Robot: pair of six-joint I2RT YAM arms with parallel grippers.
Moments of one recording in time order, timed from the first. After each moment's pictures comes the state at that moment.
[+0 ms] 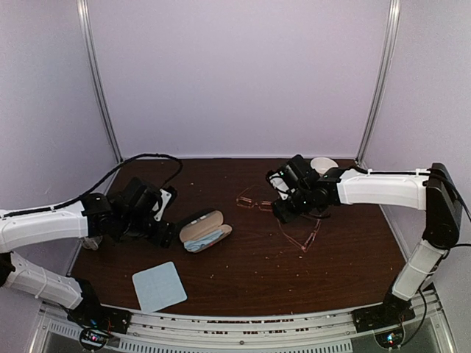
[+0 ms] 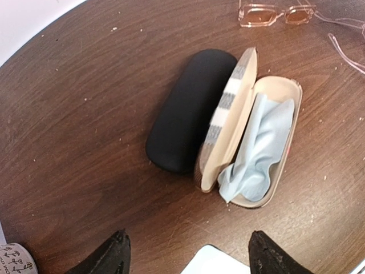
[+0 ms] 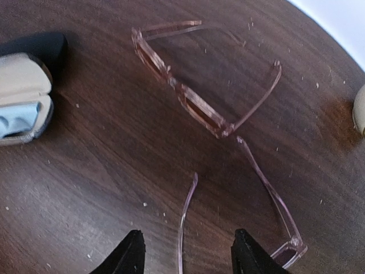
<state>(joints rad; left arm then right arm) -0.83 1.19 0.80 -0.52 -0.26 -0.23 0.78 1.68 1.20 -0.44 0.23 0.10</state>
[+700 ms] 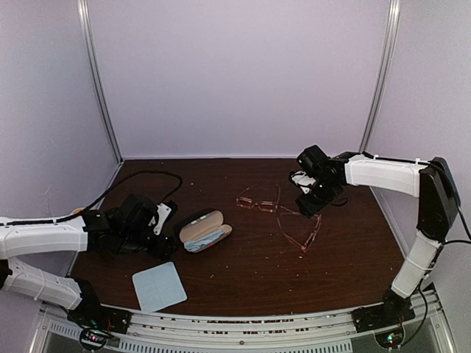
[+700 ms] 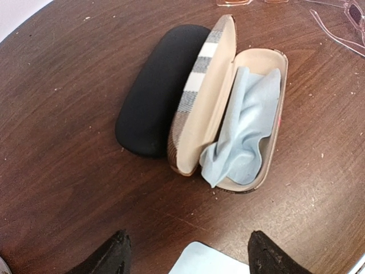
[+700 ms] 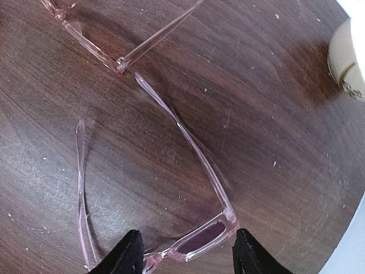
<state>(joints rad) -0.83 1.14 0.63 -0.37 -0.18 -0.19 0.56 1.73 1.29 -0.73 0.19 -0.06</state>
